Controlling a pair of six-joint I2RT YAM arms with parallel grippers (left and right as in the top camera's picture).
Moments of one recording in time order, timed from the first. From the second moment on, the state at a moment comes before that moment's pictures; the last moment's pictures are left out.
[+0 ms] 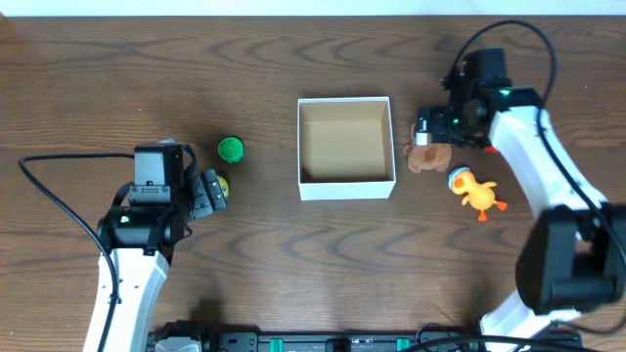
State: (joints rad) left arm -0.03 1.08 0.86 -0.86 -0.12 -0.33; right arm 0.08 1.83 1.37 -0.78 -0.12 0.12
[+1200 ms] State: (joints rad) left arm -0.03 1.08 0.86 -0.91 -0.12 -0.33; right arm 0.35 1.66 1.61 -0.91 -0.07 0.18
